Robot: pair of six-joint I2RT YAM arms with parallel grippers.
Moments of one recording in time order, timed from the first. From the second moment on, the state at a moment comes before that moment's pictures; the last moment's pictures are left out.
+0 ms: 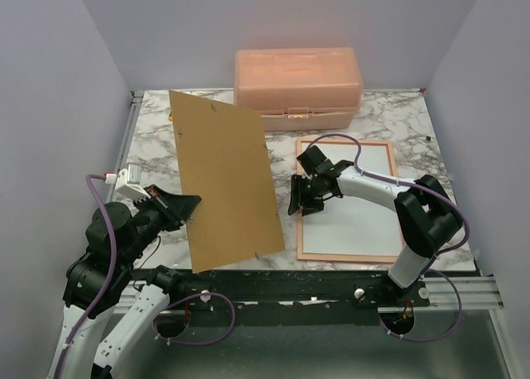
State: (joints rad) left arm -0.41 0.39 0.96 -0.79 0.08 -0.82; right arm 0.65 1.71 1.05 -0.51 -0.17 0.63
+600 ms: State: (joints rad) left arm -0.41 0.36 1.07 -0.81 0.07 -0.81; right arm 0.80 1.86 1.20 -0.44 -0.24 0.65
